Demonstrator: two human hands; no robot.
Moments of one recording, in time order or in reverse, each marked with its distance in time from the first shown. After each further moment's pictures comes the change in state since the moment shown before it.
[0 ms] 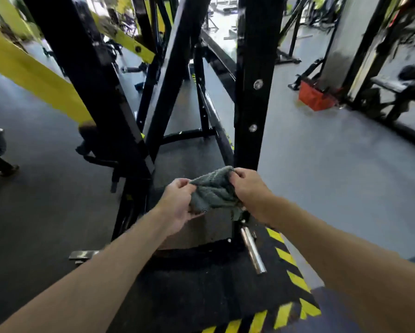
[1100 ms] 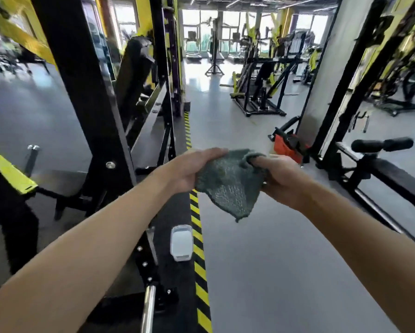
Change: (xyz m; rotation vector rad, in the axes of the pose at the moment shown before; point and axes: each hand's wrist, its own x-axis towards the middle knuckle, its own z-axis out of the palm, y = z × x) left_hand 0.000 0.191 0.457 0.075 -0.374 0.197; right_hand 0.053 -0.149 -0.495 0.336 -0.085 -0.014
